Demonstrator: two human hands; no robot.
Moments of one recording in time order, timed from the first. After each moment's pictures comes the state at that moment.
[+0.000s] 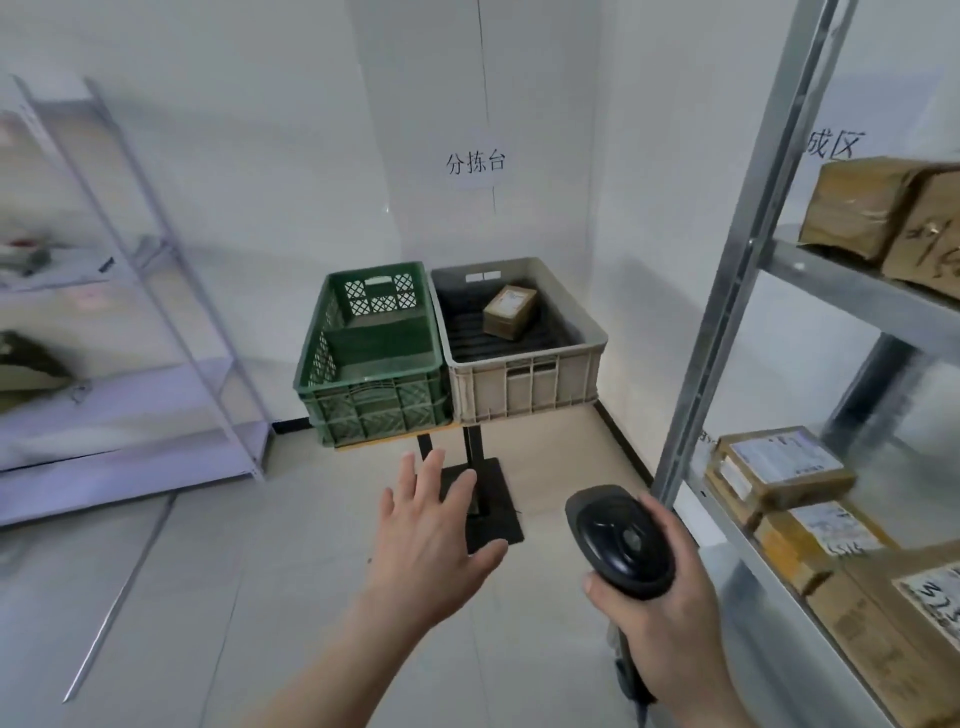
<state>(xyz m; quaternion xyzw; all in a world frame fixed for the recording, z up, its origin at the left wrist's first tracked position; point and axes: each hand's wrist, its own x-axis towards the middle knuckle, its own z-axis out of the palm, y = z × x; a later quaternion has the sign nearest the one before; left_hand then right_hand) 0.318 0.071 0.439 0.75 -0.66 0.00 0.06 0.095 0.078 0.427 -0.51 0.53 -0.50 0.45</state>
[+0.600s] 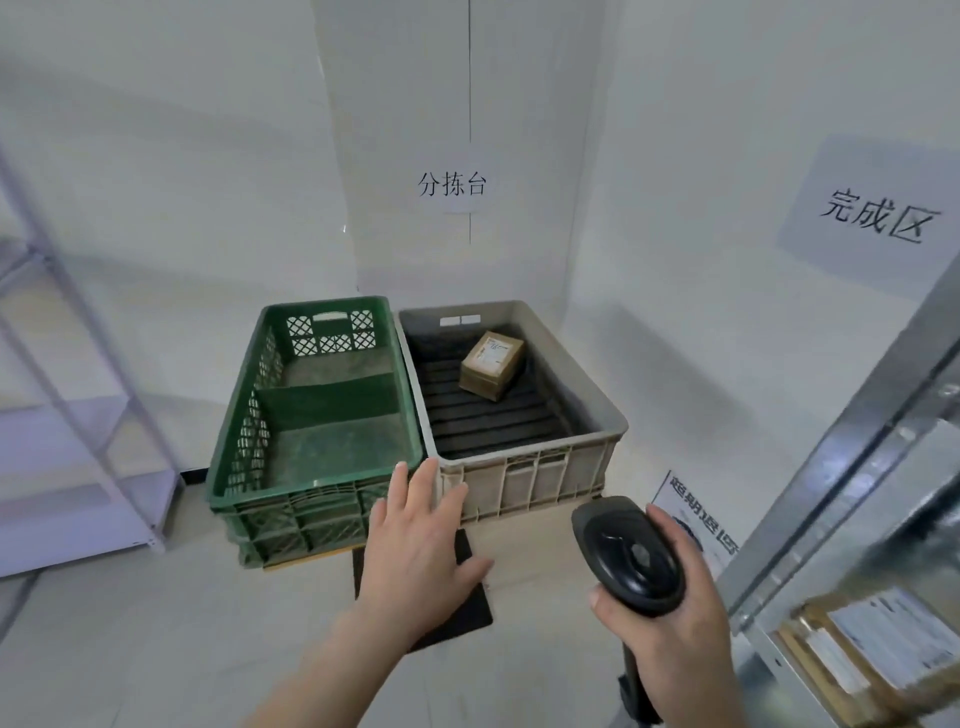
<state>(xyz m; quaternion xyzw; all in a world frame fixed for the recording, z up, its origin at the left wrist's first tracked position) 0.433 -0.173 0.416 0.71 -0.69 -0.02 0.10 0.201 -0.138 0.436 -0.51 0.56 -0.53 0.38</state>
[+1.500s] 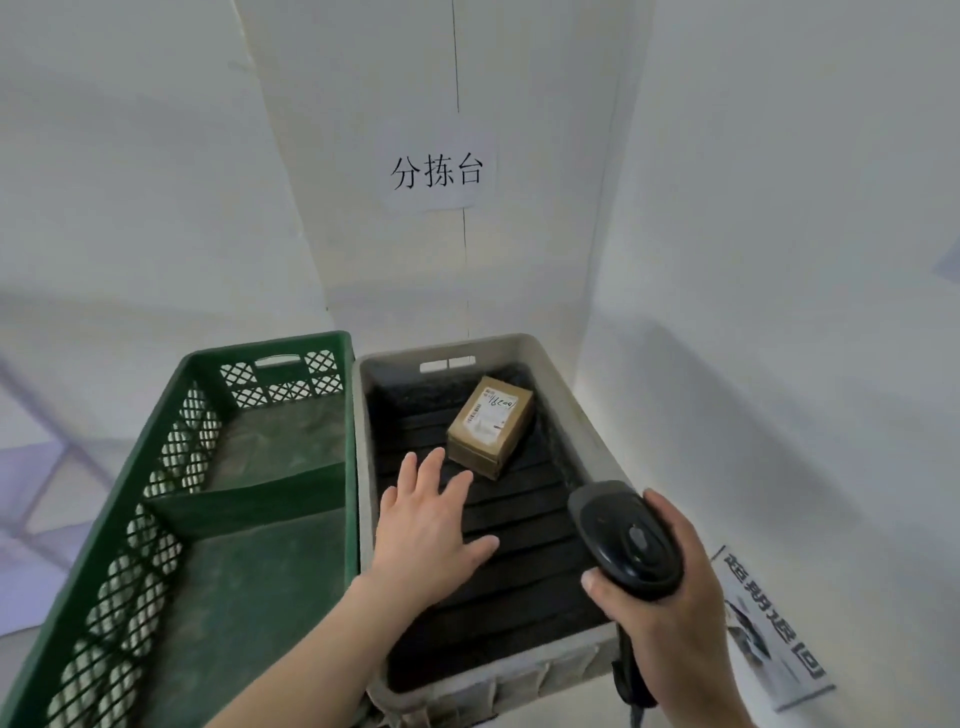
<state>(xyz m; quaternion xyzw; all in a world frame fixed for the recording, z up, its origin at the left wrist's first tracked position) 0.453 -0.513 0.400 0.72 -0.68 -0.08 0.06 0.224 -0.467 0.429 -0.53 0.55 -0.51 0.39</state>
